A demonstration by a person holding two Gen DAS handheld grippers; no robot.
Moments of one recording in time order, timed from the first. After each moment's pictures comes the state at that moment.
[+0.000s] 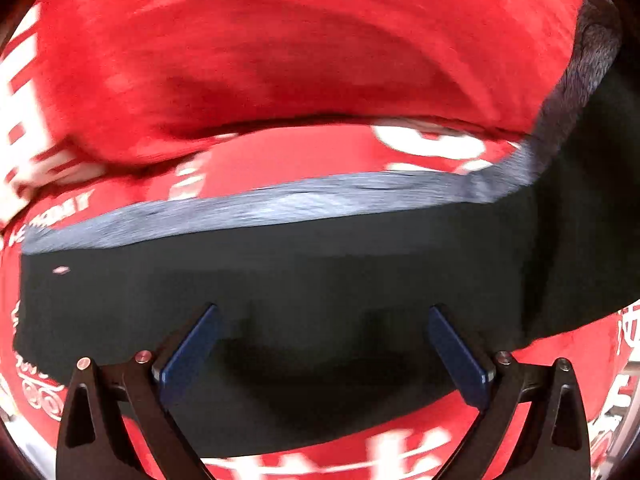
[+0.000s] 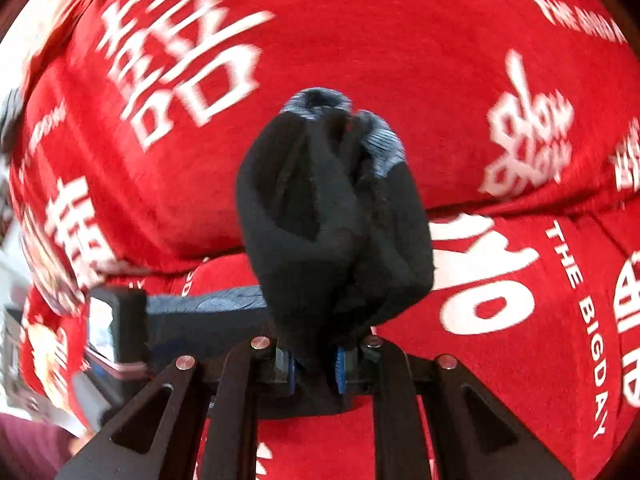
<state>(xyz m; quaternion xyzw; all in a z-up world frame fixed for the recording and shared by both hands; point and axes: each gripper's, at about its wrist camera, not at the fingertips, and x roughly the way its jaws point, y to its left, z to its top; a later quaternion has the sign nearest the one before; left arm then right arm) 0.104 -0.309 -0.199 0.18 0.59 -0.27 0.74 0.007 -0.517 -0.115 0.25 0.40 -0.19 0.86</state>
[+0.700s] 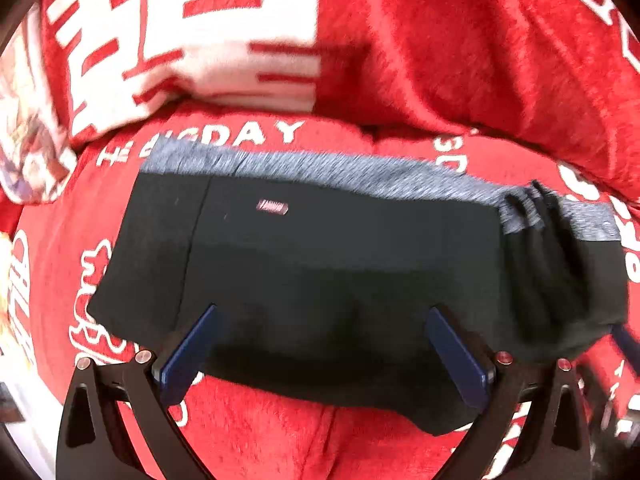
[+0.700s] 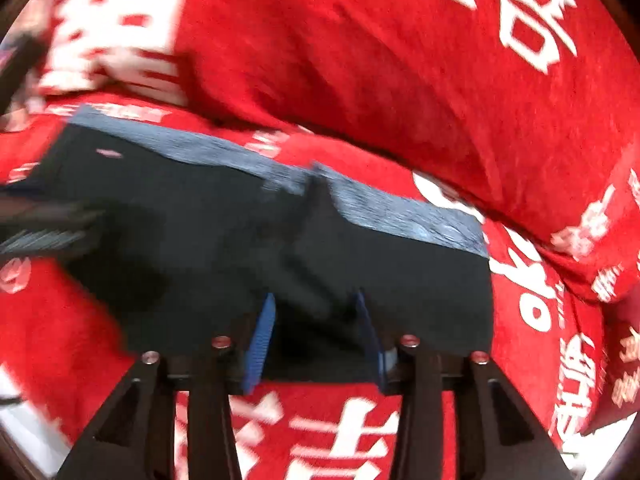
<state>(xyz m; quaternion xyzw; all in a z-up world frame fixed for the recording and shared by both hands) 0.185 -0.125 -0.192 0.15 0.60 -0.18 0.77 0.111 -0.272 -0.190 0.00 0.54 -0.18 0.82</state>
